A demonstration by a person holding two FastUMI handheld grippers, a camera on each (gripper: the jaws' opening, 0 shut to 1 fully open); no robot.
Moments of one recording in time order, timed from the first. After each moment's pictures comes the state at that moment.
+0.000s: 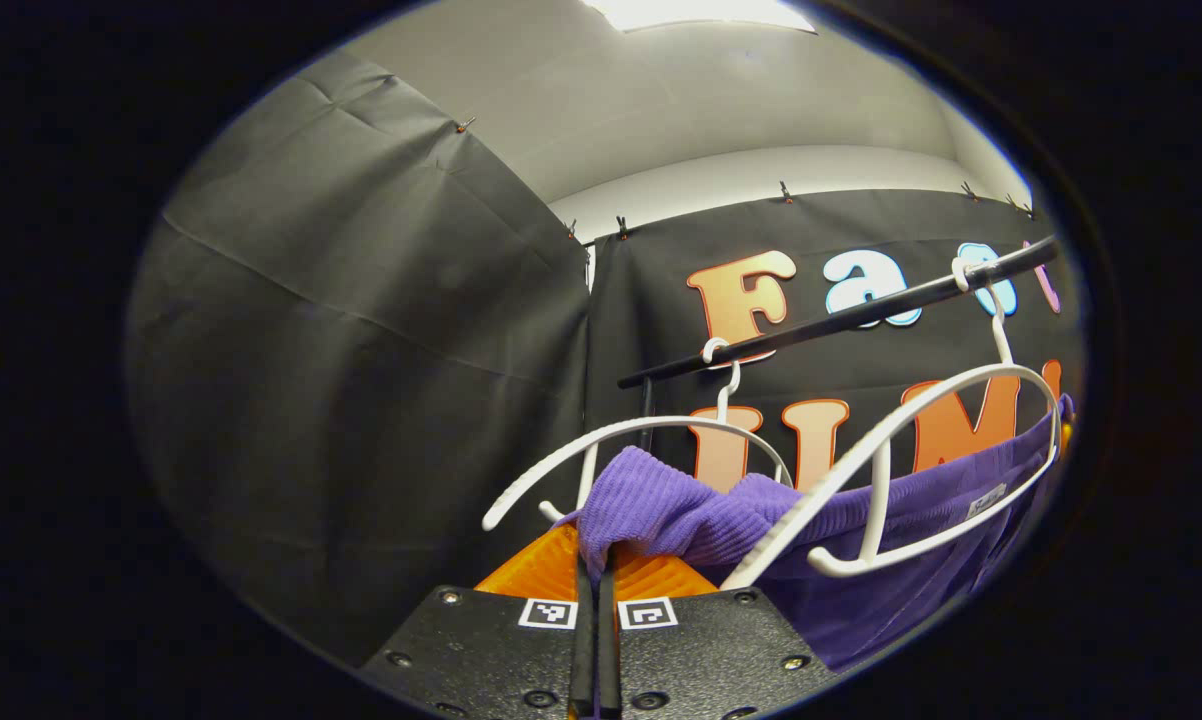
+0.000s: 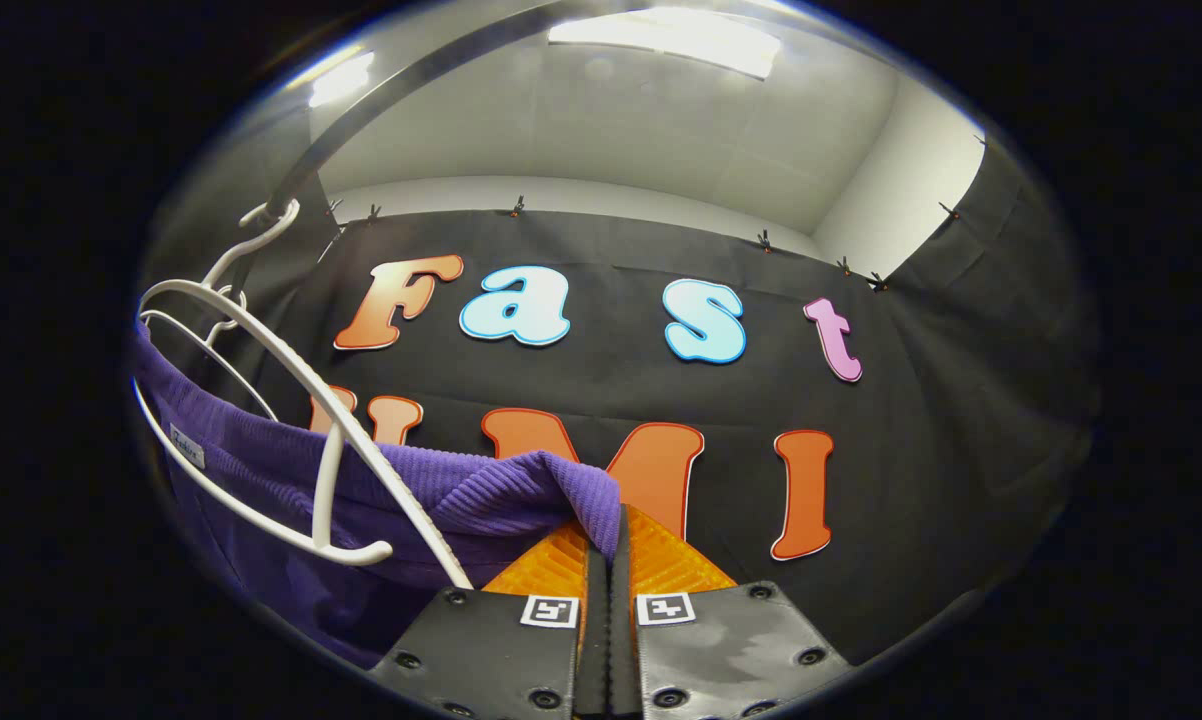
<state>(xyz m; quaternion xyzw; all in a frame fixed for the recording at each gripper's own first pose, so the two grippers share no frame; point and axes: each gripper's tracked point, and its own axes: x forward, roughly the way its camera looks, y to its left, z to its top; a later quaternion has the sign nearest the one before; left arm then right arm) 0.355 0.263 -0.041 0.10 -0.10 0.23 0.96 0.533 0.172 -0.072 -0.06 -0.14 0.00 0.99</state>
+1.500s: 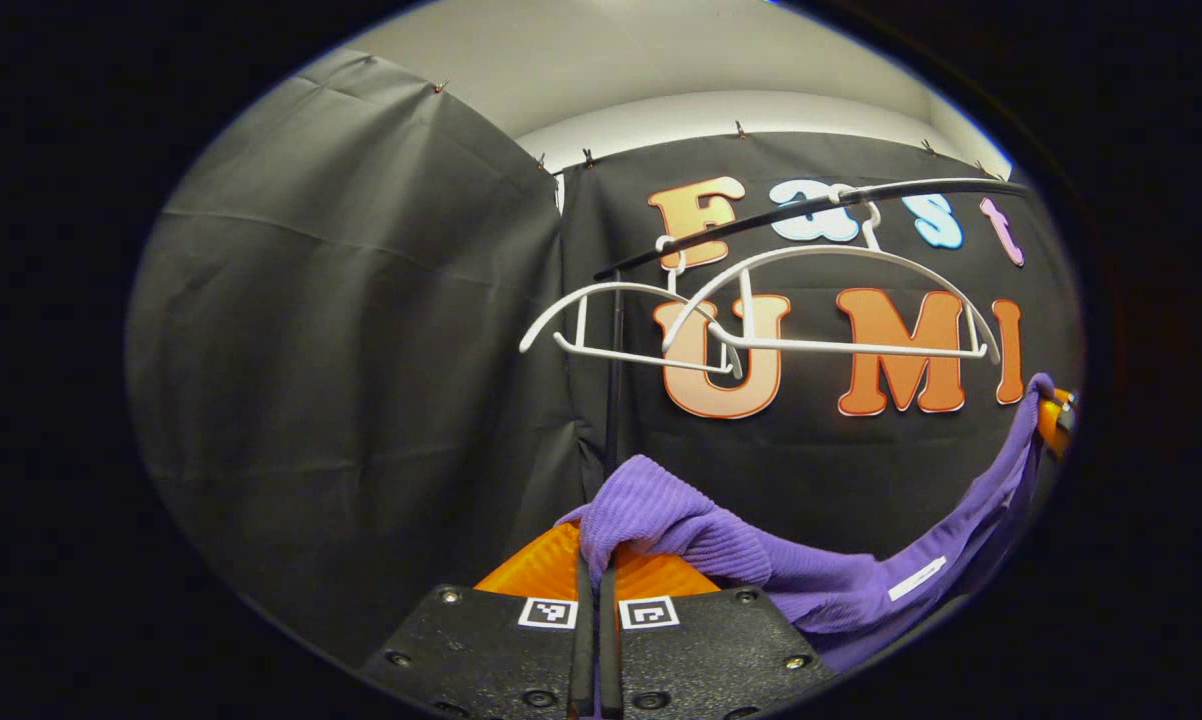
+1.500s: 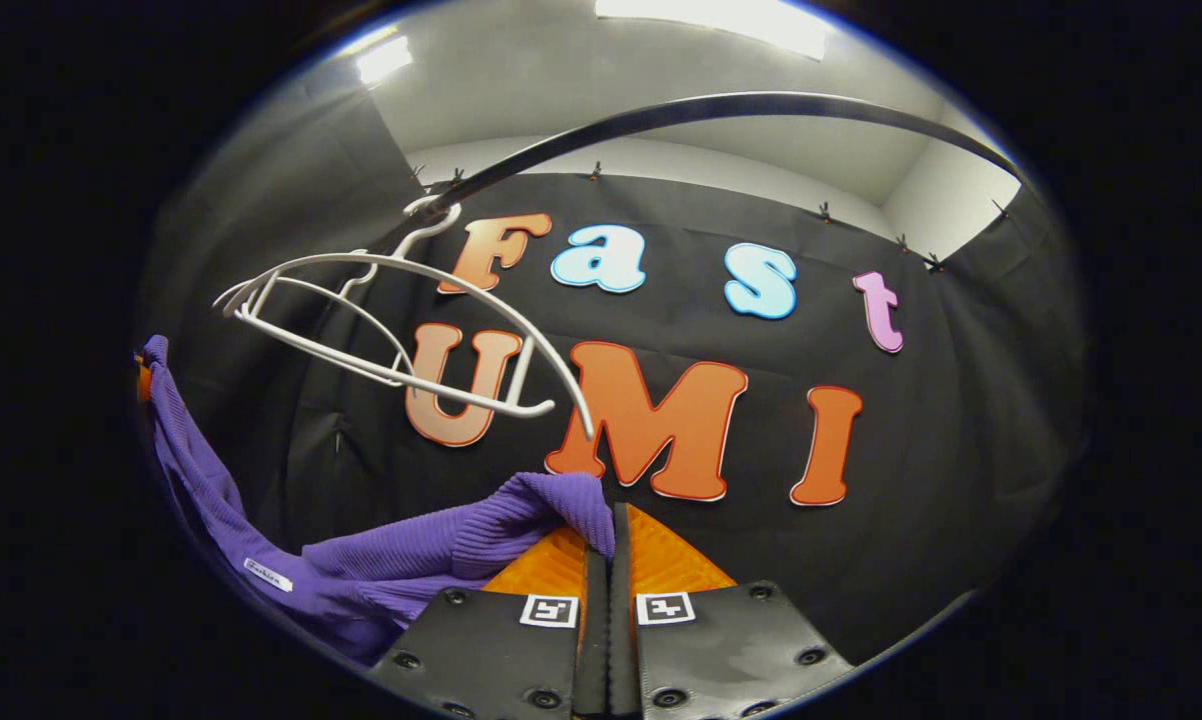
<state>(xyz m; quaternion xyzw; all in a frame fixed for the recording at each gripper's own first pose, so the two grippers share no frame) 0.248 0.223 -0.147 0.10 0.05 0.18 0.98 0.398 0.207 -0.139 -0.11 -0.06 0.11 0.99</state>
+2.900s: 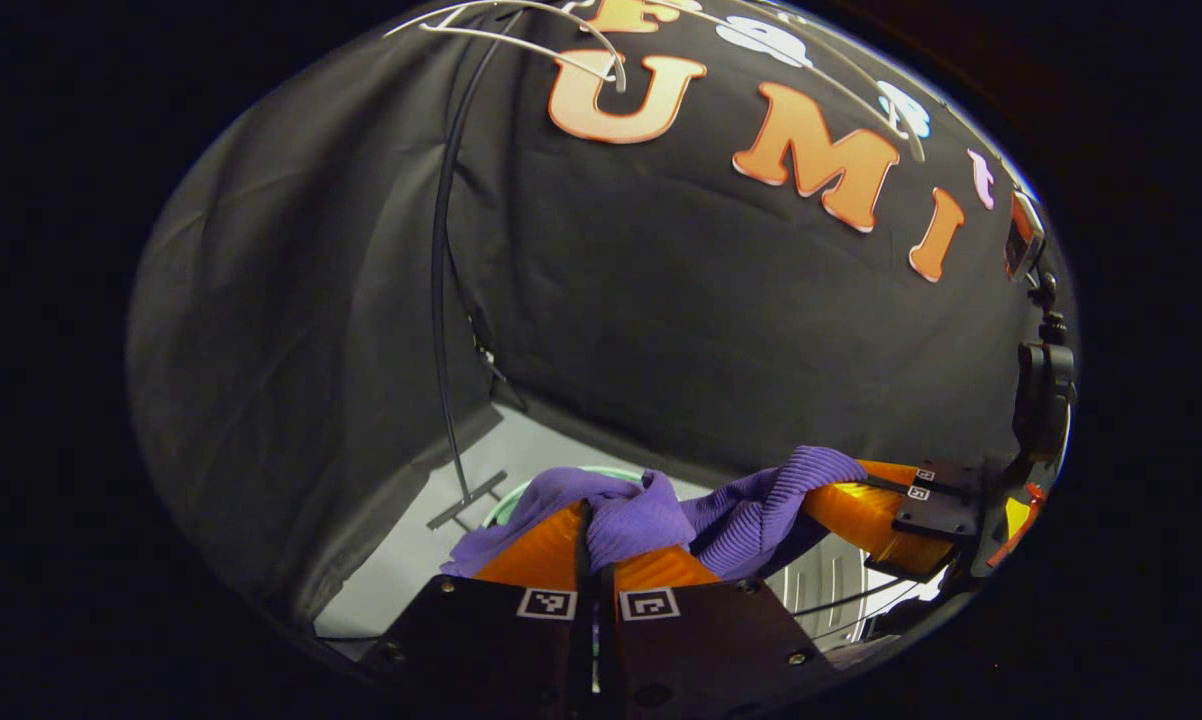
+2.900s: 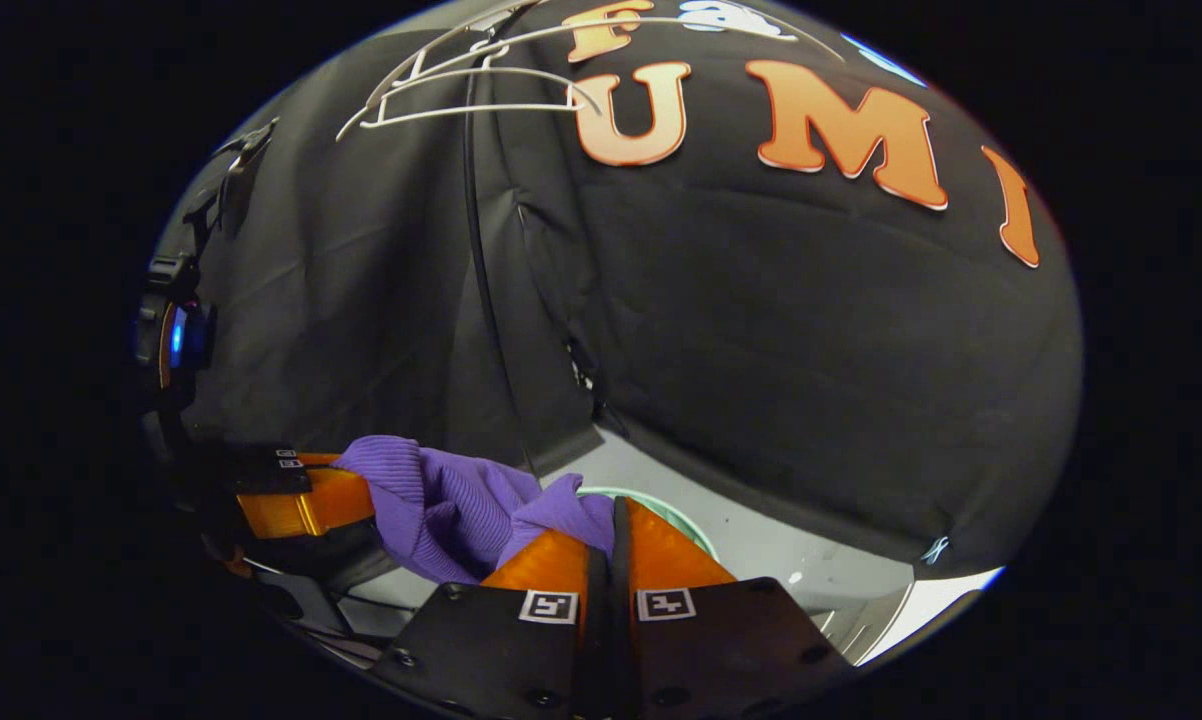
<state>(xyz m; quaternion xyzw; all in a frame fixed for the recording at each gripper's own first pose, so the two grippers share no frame) 0.172 0.103 -0.397 -0.03 0.43 0.04 0.90 0.249 0.297 -0.411 -0.06 0.39 0.30 0.87</state>
